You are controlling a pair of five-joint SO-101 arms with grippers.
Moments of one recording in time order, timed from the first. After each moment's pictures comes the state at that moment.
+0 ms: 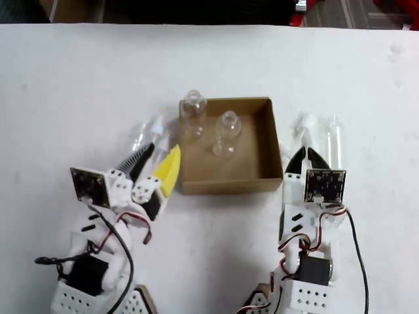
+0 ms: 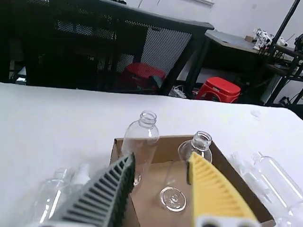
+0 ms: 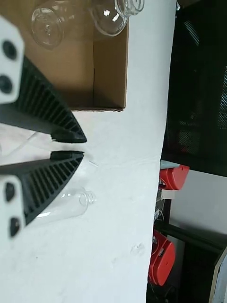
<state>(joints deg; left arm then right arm) 13.8 -104.2 88.0 35.6 16.7 6.1 -102.7 96.4 27.8 11.4</state>
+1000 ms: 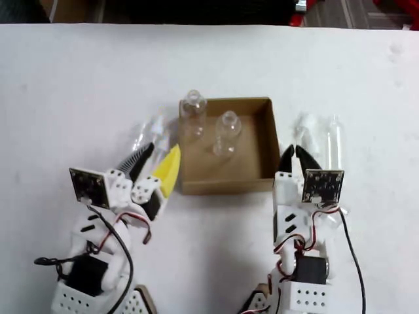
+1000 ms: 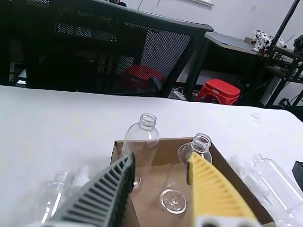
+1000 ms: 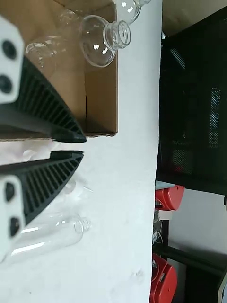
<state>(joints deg) 13.4 -104.3 88.0 35.6 16.5 1.3 -102.7 96.4 27.4 5.9</state>
